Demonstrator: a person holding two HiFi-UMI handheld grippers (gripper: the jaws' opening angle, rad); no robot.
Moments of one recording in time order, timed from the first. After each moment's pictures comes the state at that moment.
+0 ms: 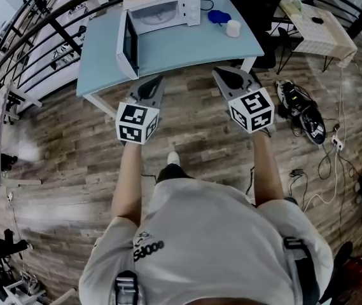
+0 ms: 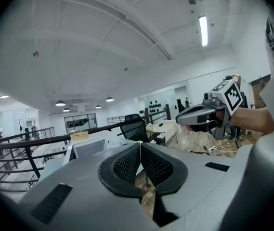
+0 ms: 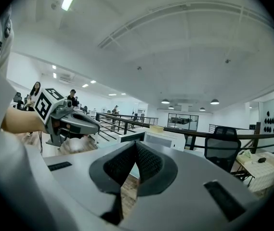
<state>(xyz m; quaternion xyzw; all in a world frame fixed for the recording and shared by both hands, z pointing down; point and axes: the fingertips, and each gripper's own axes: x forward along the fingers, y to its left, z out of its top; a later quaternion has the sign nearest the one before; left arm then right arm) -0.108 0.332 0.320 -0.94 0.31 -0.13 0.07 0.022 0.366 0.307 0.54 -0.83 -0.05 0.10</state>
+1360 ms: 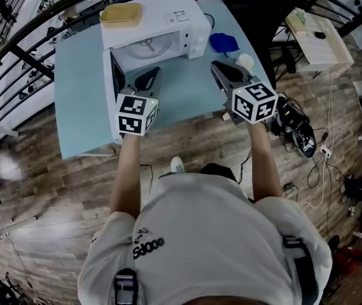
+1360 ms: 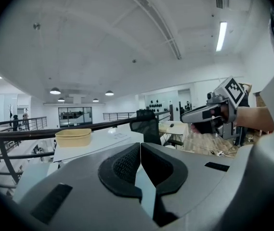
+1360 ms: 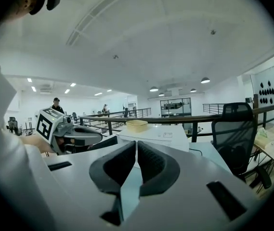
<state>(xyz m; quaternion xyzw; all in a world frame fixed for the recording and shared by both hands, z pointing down) -0.043 -0.089 0.340 -0.95 0.28 -0.12 0.03 0.088 -0.037 0.315 0.57 -0.81 0.07 0.06</state>
